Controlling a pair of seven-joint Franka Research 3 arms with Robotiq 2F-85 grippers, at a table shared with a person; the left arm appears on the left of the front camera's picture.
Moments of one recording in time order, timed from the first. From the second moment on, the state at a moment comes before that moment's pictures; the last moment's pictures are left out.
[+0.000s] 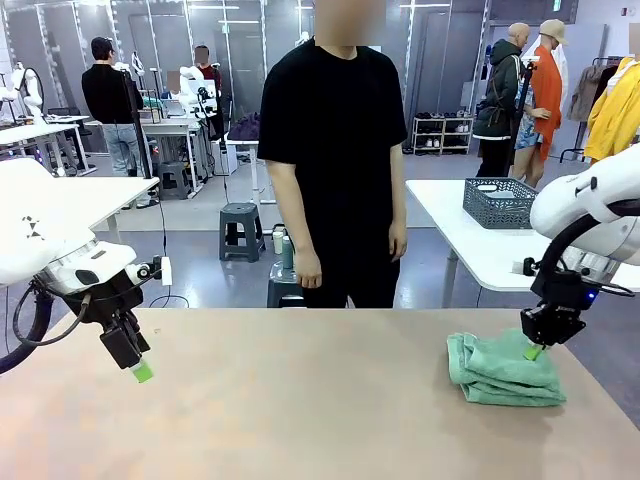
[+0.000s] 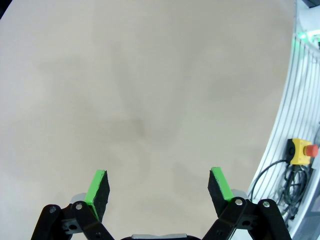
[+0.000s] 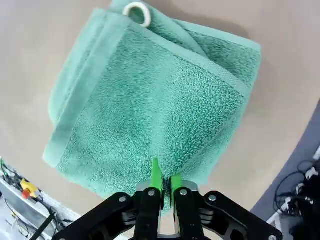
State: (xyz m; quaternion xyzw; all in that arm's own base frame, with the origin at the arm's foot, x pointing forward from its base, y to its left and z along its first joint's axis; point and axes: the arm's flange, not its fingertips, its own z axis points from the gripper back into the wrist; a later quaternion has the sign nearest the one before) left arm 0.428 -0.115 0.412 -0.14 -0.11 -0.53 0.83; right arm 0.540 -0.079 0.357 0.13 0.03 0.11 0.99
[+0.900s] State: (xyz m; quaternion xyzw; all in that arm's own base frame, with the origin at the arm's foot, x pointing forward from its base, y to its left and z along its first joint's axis) left arm 0.428 -0.115 0.412 -0.14 -0.11 -0.53 0.83; right arm 0.542 -0.072 0.385 0.11 0.01 0.10 0.99
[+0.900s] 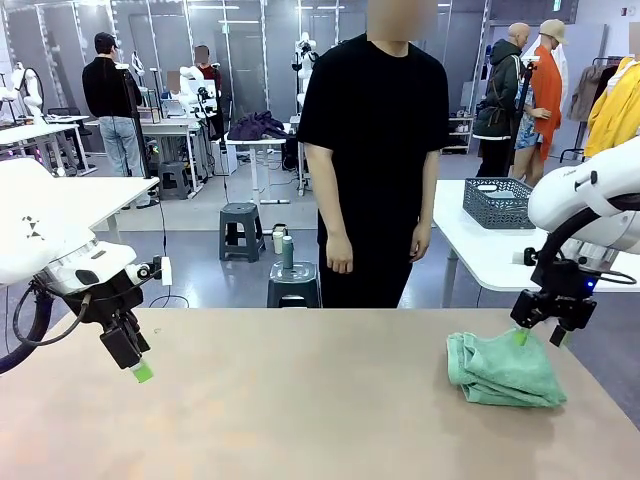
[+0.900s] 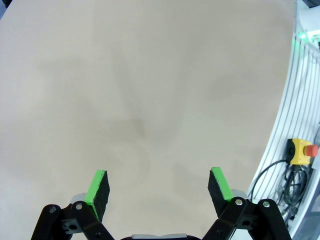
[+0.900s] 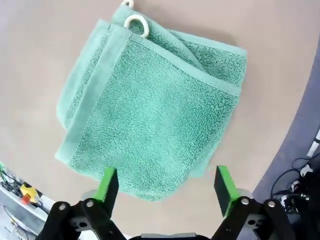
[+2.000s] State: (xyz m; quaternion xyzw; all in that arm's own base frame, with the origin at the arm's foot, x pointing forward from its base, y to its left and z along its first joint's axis) left arm 0.428 -0.115 0.412 -0.14 -0.11 -0.53 0.83; right arm 0.543 -0.067 0.393 0.10 0.01 0.09 0.99
